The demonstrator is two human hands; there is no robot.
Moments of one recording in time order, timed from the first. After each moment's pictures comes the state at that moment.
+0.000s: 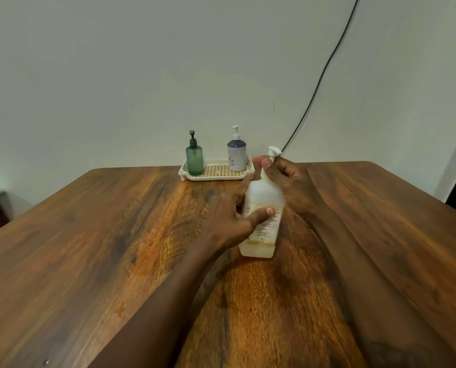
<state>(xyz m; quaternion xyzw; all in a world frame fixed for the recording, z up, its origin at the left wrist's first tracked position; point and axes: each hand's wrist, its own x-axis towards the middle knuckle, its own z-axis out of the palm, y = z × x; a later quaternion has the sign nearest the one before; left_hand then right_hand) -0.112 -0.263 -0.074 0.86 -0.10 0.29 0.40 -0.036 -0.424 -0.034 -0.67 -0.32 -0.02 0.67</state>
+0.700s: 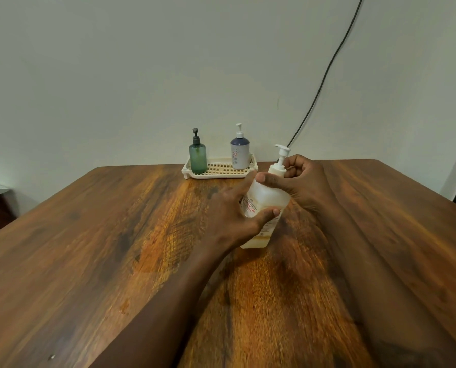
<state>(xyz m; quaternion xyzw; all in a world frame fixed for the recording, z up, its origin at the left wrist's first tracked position) -0.113 -0.265 -0.078 0.86 -0.10 0.36 0.34 -0.036 -0.431 -0.033 -0.72 -0.23 -0.10 0.64</state>
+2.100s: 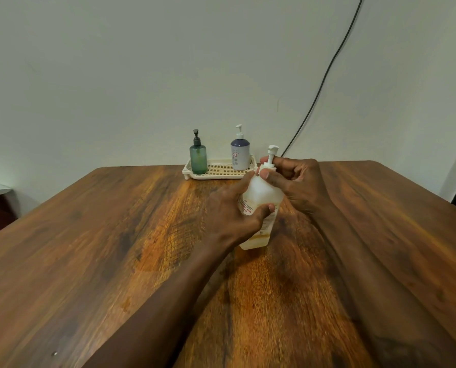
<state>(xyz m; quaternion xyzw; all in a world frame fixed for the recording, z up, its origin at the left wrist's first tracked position) -0.117 -0.268 -0.073 0.86 -0.06 0.40 0.31 -0.038 -0.425 -0.034 -0.67 -0.33 -0.12 0.65</state>
